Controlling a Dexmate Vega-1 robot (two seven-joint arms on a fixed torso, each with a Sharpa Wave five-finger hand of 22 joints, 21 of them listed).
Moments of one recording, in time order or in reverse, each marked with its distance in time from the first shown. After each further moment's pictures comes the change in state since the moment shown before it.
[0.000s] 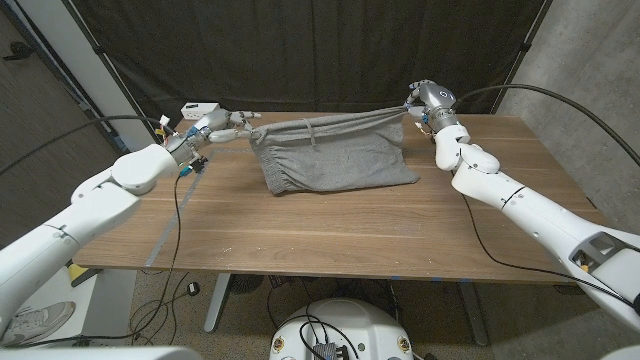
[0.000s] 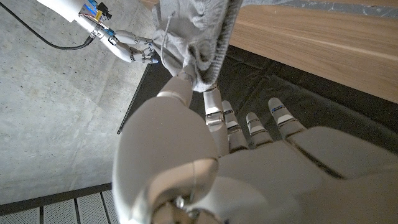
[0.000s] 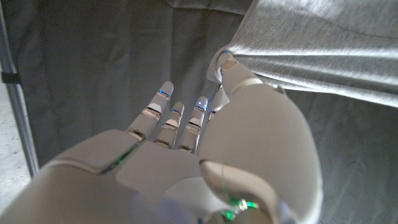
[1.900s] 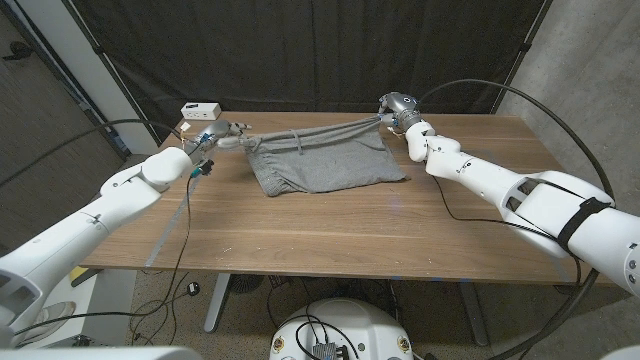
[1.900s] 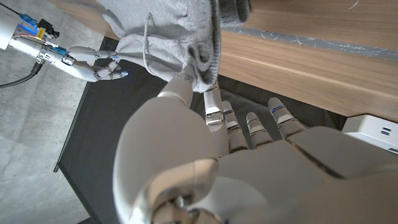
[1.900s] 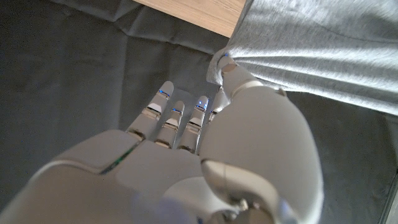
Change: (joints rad) left arm -0.169 -0.054 0.188 0.128 0.188 0.214 0.148; left_hand 0.009 0.009 -0.011 0.005 -0.019 -0.028 -0.001 -0.052 0.152 -0.009 0.009 -0.007 0.000 0.000 0.009 0.000 0.000 0.009 0.009 0.000 0.000; right arm 0.341 0.283 -0.291 0.695 0.009 0.262 -0.041; right_hand -0.033 0.015 0.012 0.012 0.000 -0.029 -0.017 -0.025 0.000 0.013 -0.005 0.000 0.000 0.018 -0.004 0.000 0.003 0.007 -0.007 0.000 0.000
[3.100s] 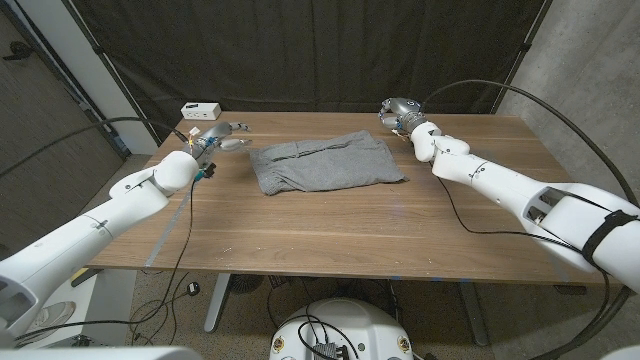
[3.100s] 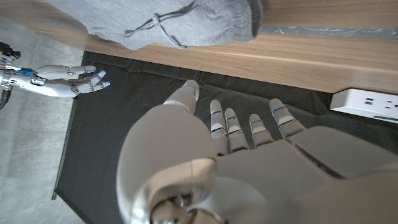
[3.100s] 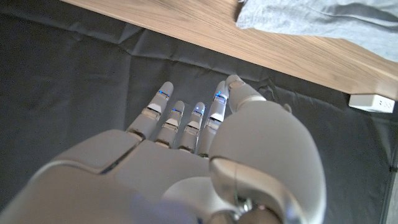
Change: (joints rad) left arm 0.042 0.031 0.015 -0.120 0.116 0.100 0.127; left_hand -0.143 0.015 -0.042 0.116 -0.105 -0.608 -0.098 -0.204 -0.126 -0.140 0.036 -0.009 0.015 -0.027 0.027 -0.004 0.007 -0.025 0.015 0.012 0.014; right arm -0.109 -0.164 0.057 -0.332 0.052 -0.101 0.139; right_hand -0.199 0.069 -0.008 0.087 -0.014 -0.375 -0.042 -0.143 -0.003 -0.117 0.071 -0.016 0.002 -0.004 0.004 -0.004 0.009 -0.007 0.026 -0.008 0.000
